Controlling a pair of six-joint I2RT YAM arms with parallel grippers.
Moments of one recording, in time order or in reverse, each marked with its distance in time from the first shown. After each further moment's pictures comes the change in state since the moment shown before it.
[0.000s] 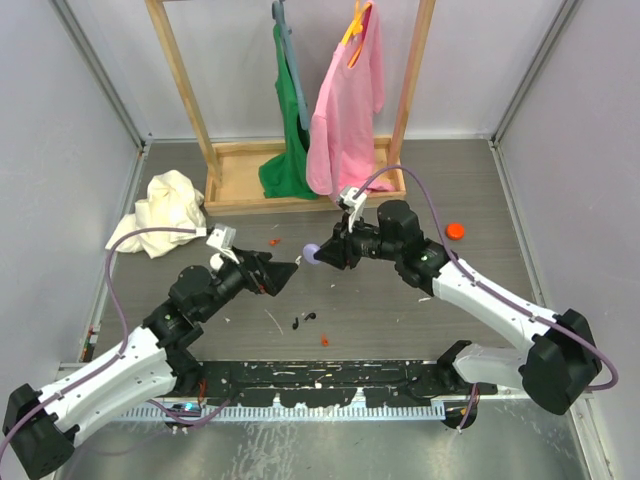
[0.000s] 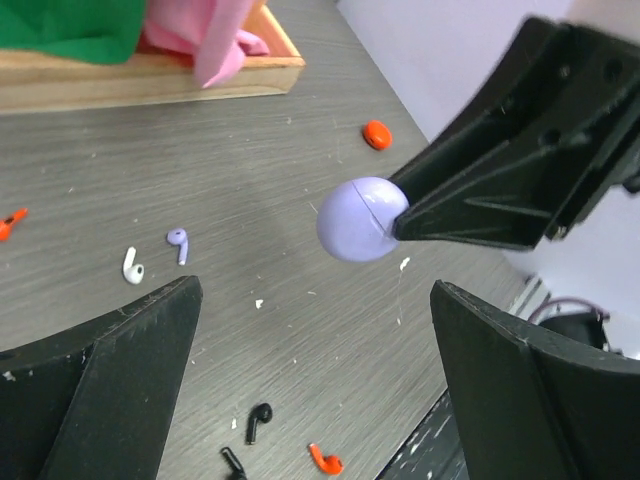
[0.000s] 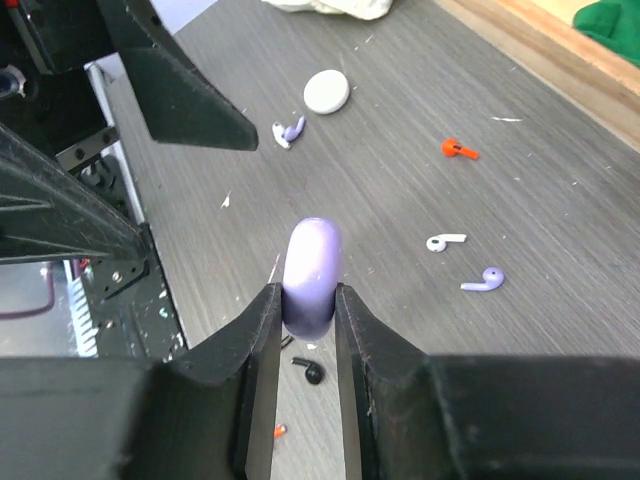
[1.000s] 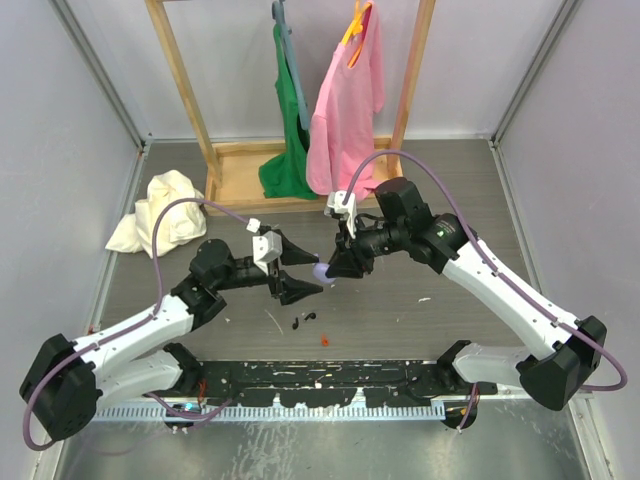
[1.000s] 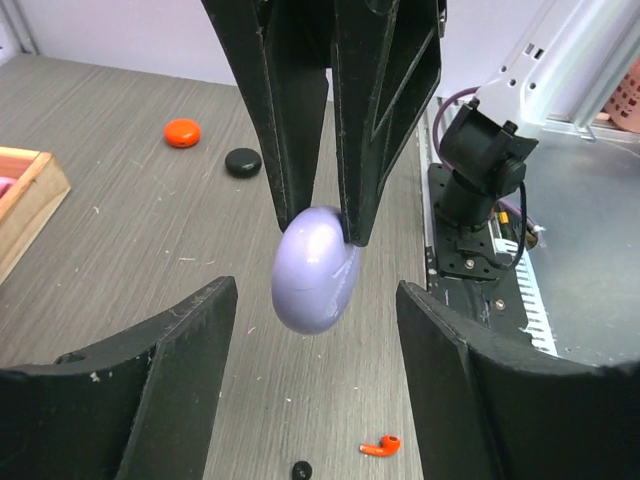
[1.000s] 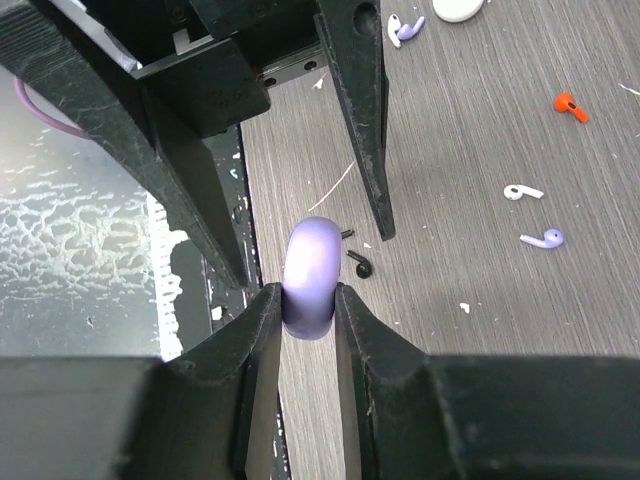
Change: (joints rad) left arm 0.043 0.349 0.127 0.338 0.770 0.549; right arm 0.007 0.025 0.408 -0.755 -0.246 -0.405
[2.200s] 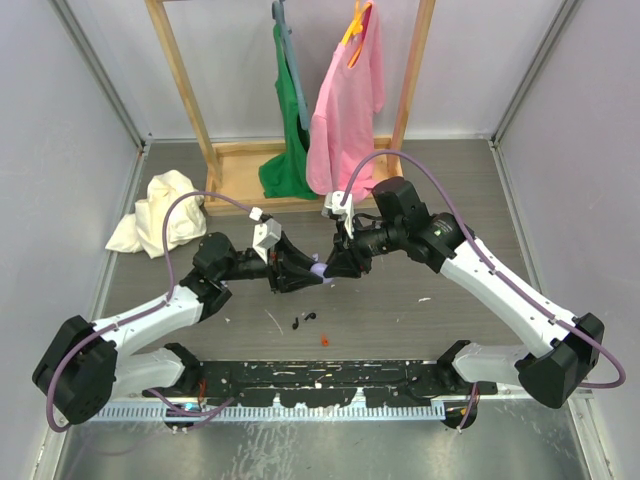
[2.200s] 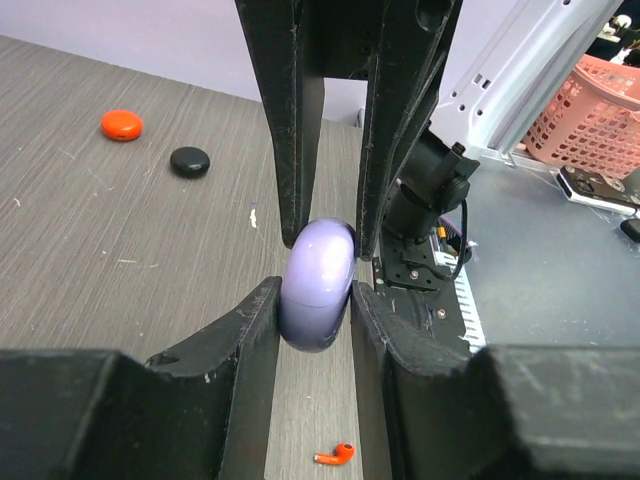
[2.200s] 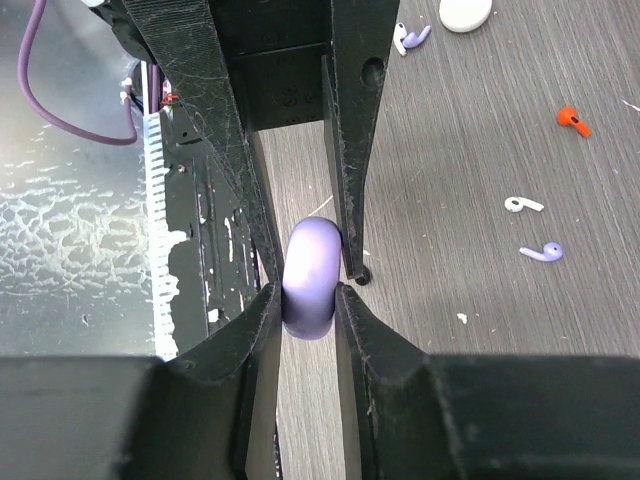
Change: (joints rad) left arm 0.071 0.141 0.000 0.205 0.172 -0.232; right arm 0.002 0.013 0.002 0.013 -0.015 -0.022
